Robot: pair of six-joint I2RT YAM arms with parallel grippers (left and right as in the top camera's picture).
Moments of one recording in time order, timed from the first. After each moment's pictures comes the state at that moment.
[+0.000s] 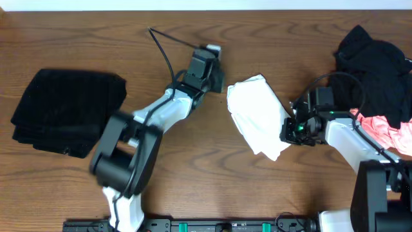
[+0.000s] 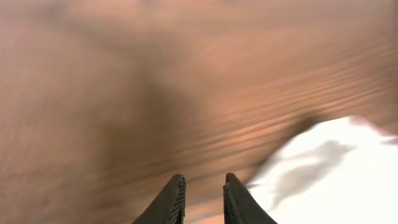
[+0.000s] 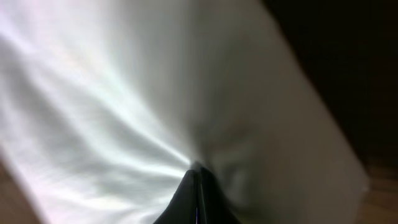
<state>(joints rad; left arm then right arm) -0.48 1.94 1.22 0.06 0.09 -0.25 0.02 1.59 0.78 -0.56 -0.38 0.21</state>
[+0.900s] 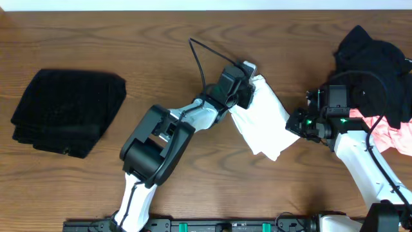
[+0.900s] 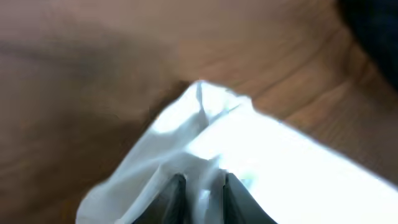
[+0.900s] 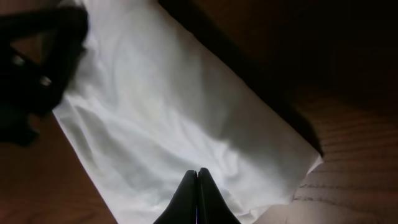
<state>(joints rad) -0.63 2.17 1.24 0.24 0.19 -0.22 0.02 1.39 0.78 -0.54 -0.30 0.48</state>
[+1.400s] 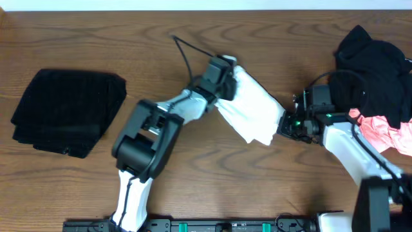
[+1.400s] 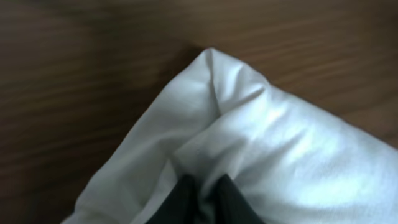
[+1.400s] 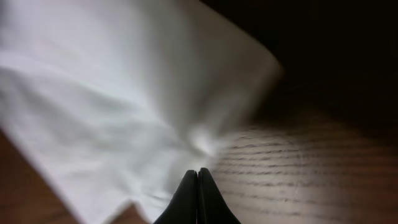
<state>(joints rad) -0.51 2.17 1.29 0.05 0.12 -0.29 0.09 1.54 0.78 -0.50 -0.28 0.46</state>
